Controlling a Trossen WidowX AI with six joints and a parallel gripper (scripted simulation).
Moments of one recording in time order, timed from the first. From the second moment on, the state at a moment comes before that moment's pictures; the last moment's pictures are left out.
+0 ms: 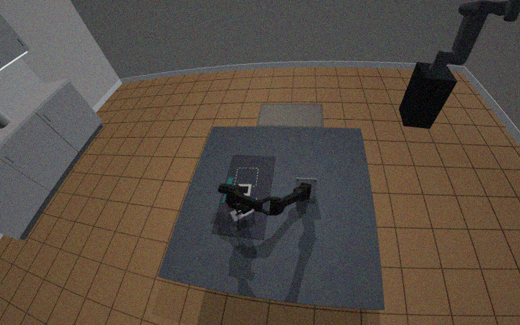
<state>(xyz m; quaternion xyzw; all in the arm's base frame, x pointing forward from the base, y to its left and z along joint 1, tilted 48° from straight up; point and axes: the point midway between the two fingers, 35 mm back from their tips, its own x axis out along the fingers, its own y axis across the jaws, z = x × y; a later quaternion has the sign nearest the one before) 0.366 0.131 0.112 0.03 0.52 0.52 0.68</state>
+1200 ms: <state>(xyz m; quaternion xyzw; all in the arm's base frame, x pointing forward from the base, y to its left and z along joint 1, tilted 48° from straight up) 0.365 0.135 0.110 0.07 0.54 0.50 0.67</state>
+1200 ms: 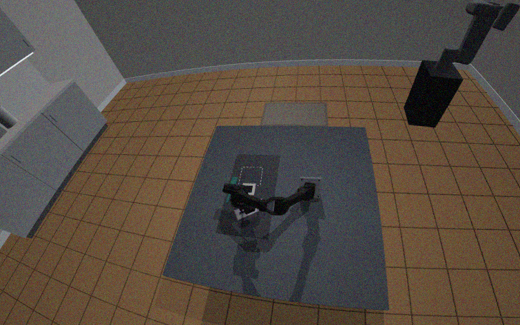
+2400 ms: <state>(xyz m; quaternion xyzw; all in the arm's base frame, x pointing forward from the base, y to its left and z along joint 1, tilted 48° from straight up) 0.365 0.135 0.111 0.39 0.72 0.16 0.55</state>
